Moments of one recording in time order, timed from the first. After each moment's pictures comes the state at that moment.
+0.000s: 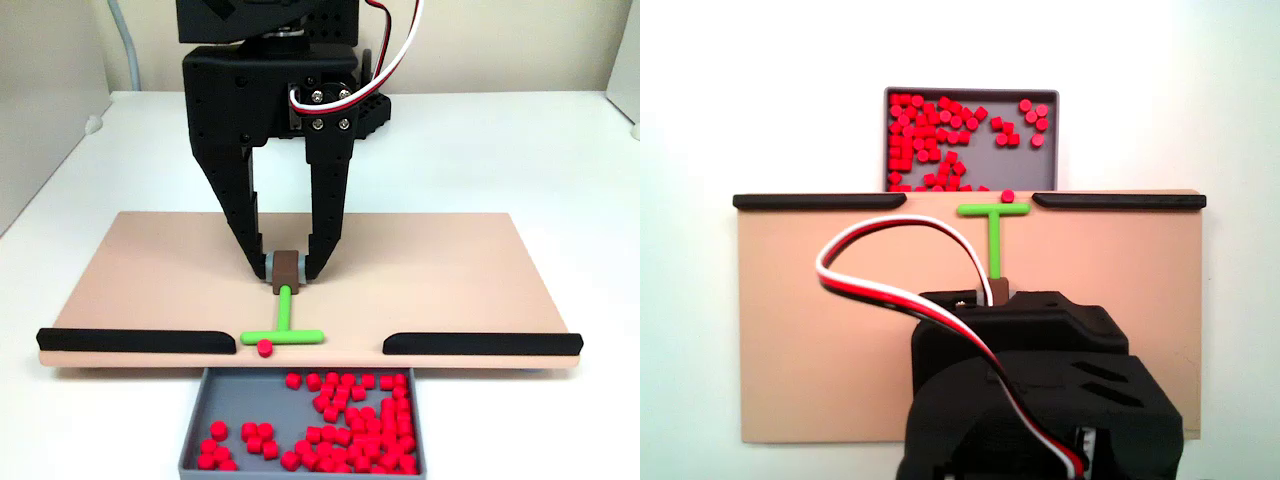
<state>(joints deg) 4.9 78.3 96.0 64.0 -93.3</state>
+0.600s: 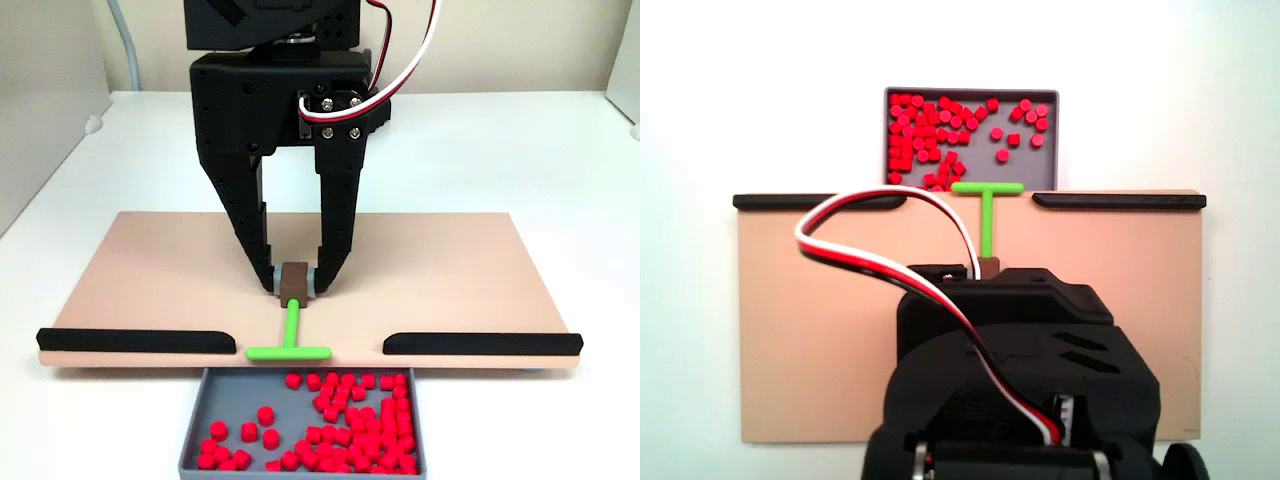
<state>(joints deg) 2.9 75.5 92.0 64.0 -89.7</state>
